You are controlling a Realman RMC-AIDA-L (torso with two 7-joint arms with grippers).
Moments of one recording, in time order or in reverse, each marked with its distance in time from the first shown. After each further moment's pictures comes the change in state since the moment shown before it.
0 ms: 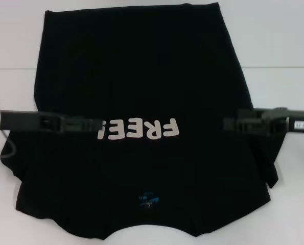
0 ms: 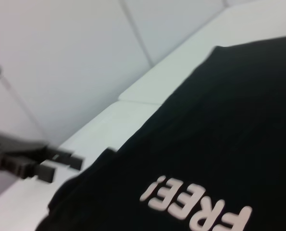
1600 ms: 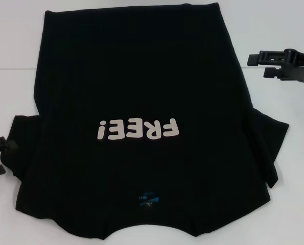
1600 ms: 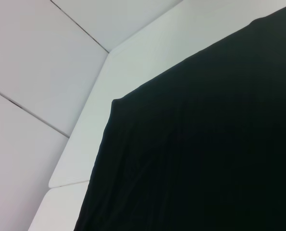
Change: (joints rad) left arm 0.197 0.083 -0.220 -0.176 0.059 -0.151 -0.492; right arm 0.141 -0.148 -0.010 0.112 -0.005 0.198 0.548
